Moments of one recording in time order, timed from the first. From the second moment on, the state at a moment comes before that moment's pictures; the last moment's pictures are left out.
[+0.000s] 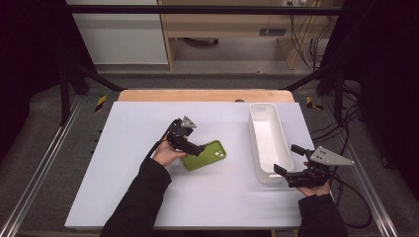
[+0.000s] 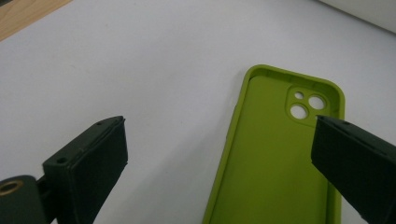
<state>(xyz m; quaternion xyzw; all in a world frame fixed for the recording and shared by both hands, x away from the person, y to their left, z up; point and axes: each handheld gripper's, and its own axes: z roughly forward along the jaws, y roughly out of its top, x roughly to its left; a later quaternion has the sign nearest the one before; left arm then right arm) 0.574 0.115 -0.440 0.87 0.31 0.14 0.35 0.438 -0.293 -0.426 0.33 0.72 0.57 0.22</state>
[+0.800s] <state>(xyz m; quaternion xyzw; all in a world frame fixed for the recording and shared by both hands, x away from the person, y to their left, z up) 0.576 0.112 -0.459 0.88 0.31 0.14 0.33 0.438 -0.293 -0.426 0.33 0.72 0.57 0.22</state>
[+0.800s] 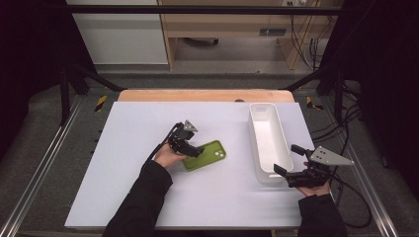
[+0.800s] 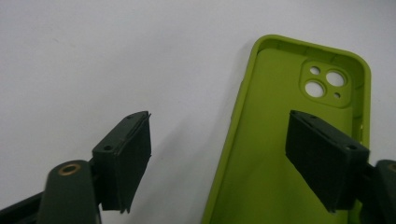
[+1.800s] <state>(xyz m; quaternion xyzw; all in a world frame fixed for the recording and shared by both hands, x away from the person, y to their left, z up) 0.576 0.118 -0.465 0.88 0.31 0.12 0.32 0.438 -0.293 -0.426 0.33 0.72 0.57 0.21</state>
